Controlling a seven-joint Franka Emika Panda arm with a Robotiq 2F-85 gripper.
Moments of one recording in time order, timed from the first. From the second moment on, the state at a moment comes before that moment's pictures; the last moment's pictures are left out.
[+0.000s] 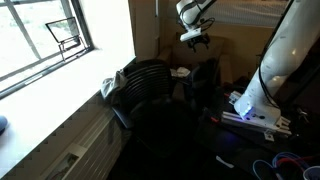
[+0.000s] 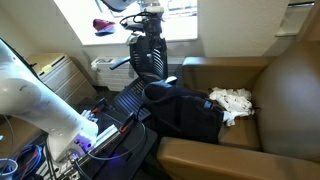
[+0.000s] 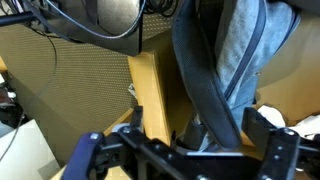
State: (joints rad) arm -0.12 0.11 -0.18 -2.20 -0.38 1.91 1.31
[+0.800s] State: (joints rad) arm -0.07 0.35 -0.15 -2.20 -0.37 2.26 1.08
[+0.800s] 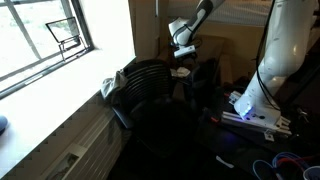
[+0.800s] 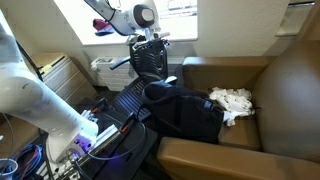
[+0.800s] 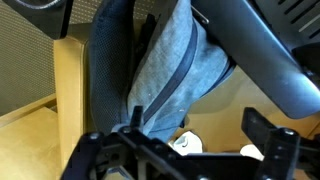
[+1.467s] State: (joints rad) arm -0.05 0.42 -0.16 -2.19 -0.38 1.94 0.96
